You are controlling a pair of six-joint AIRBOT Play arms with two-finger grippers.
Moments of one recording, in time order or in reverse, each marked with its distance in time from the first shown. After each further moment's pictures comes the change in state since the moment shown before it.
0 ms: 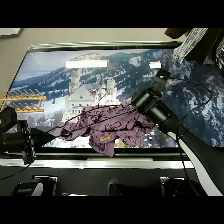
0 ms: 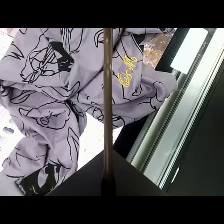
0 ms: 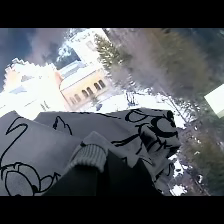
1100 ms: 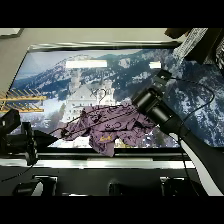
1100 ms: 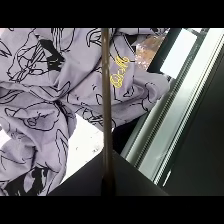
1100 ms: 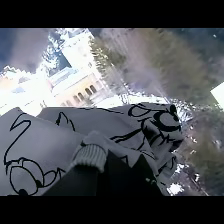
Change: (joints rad) left arm 0.014 0.014 -0.061 -0.039 0.002 0.018; right arm 0.000 0.016 0.000 0.024 0.003 0.010
